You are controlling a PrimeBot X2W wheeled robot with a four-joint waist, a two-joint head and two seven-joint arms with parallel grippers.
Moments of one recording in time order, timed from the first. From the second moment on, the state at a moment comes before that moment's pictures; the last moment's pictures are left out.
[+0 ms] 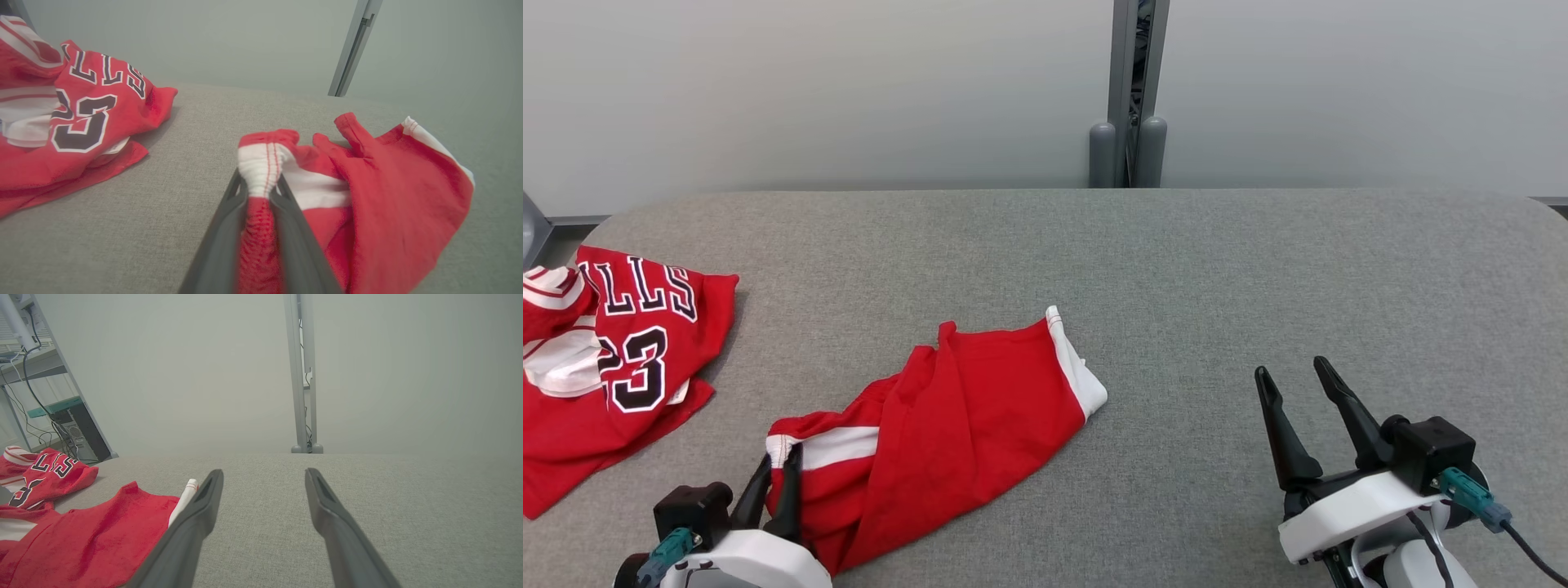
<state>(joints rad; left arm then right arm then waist) -0.11 0.19 -0.18 0.53 -0.40 -0.04 -0.26 -0.16 -0.05 0.19 0.33 0.26 0.13 -0.26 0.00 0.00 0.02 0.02</state>
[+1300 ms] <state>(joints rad) -0.01 0.05 0.01 0.12 -0.15 -0.07 -0.26 -0.29 -0.07 0.32 0.48 0.31 0.13 -0.14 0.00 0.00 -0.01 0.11</state>
